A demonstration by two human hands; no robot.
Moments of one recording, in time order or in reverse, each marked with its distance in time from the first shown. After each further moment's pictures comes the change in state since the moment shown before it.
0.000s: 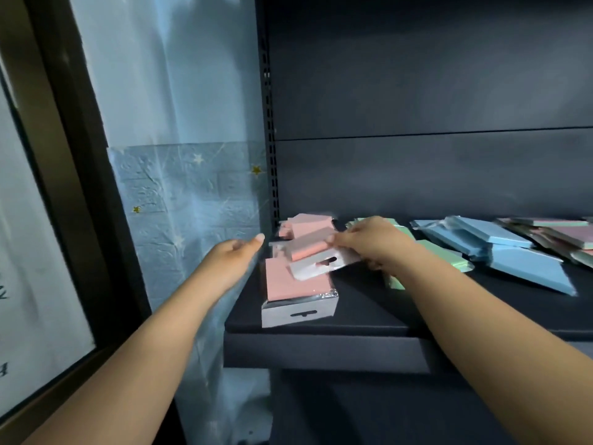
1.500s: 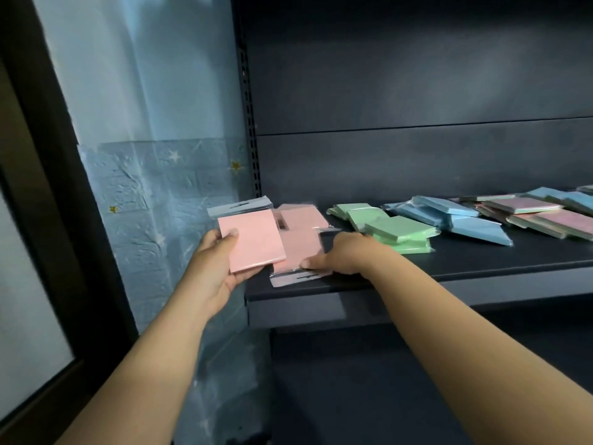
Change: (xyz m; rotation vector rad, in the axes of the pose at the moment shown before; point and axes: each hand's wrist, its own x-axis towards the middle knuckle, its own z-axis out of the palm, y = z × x) left_hand -0.034 -0.011 -0.013 -0.895 -0.090 -0.039; right_hand -0.062 -0.020 0.038 -0.504 -0.078 0.174
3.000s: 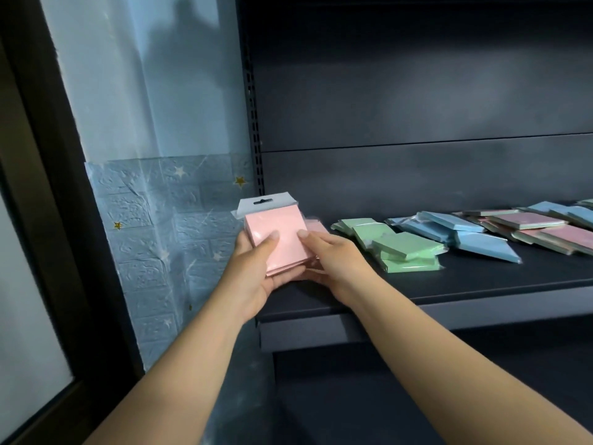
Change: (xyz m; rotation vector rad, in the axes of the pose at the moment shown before) left_hand 0.002 0.005 0.027 -0.086 -0.204 0.002; right_hand 0.005 -0.030 0.021 1.380 0.048 -0.271
